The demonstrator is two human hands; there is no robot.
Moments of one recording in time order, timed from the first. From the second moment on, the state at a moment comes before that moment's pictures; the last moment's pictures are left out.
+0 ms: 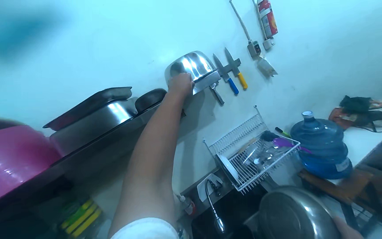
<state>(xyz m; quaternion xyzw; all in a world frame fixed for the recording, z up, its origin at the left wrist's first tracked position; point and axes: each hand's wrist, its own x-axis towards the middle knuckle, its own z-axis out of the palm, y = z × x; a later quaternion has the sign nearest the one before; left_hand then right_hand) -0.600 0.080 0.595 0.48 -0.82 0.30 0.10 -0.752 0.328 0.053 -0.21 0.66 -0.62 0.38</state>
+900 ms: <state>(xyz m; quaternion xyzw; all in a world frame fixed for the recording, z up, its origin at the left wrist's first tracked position) -0.586 0.075 0.665 0.57 -0.73 0.28 0.26 -0.774 0.112 0.507 -0.22 0.31 -0.83 0.40</state>
